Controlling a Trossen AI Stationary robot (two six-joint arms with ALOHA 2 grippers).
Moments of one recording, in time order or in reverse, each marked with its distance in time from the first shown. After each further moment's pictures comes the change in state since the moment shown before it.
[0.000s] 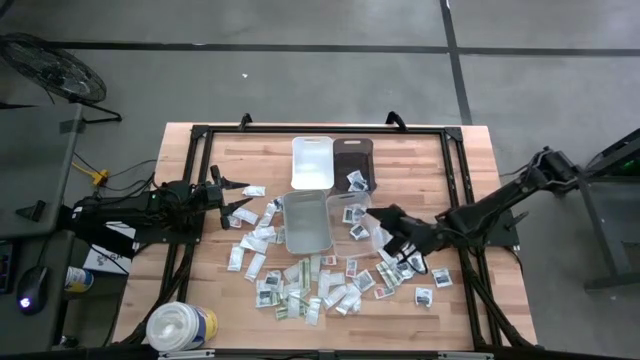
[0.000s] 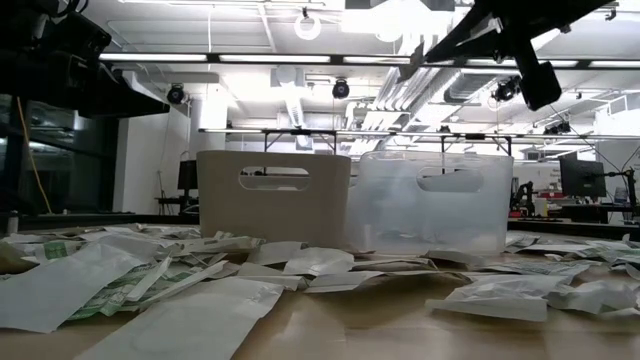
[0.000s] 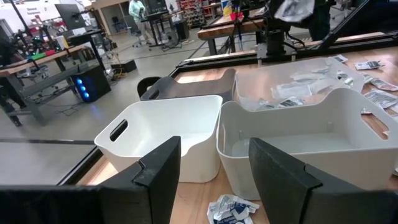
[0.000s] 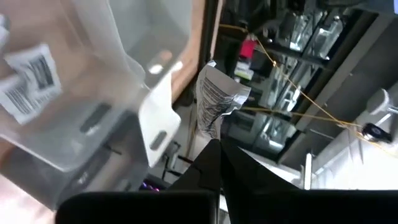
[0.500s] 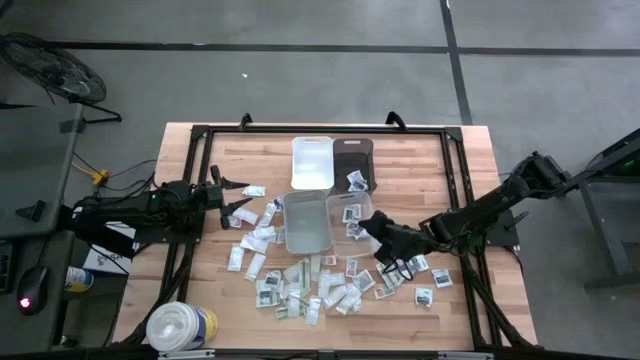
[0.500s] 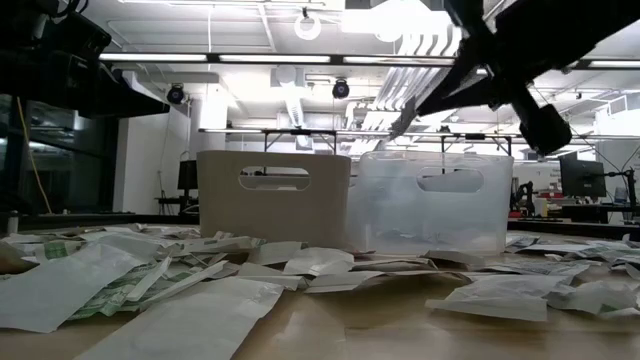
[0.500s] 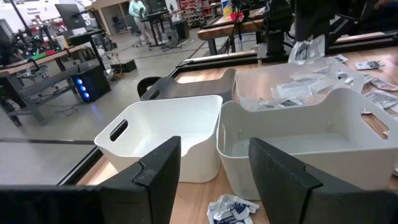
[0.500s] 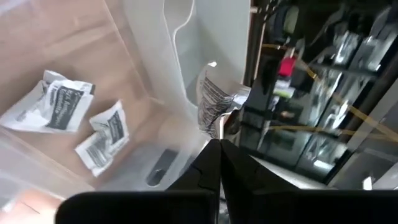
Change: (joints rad) left arm 0.000 0.000 0.000 0.000 0.000 0.000; right arm -0.039 0.168 0.000 -0.007 -0.141 0.221
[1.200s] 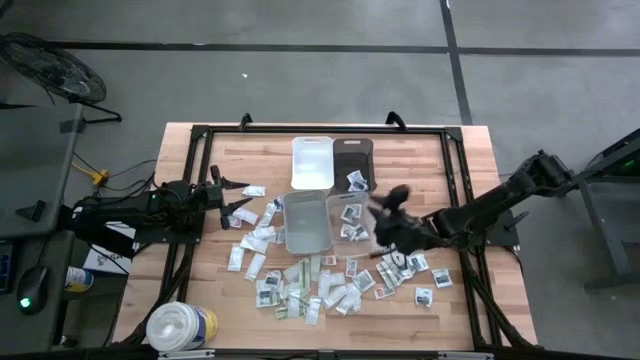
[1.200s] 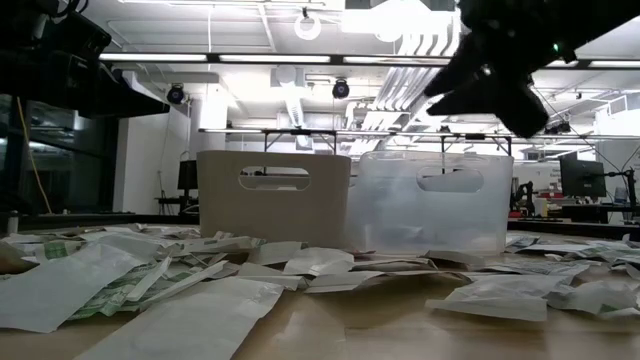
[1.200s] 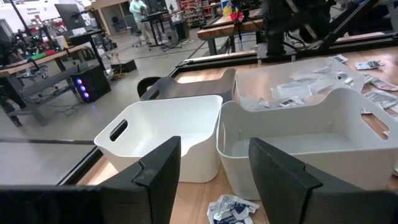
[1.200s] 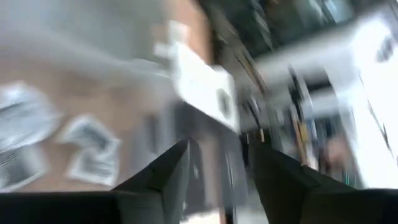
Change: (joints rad) left arm 0.000 0.000 0.000 0.000 0.000 0.000; right arm -0.030 -0.078 -0.001 -0.122 0.300 0.832
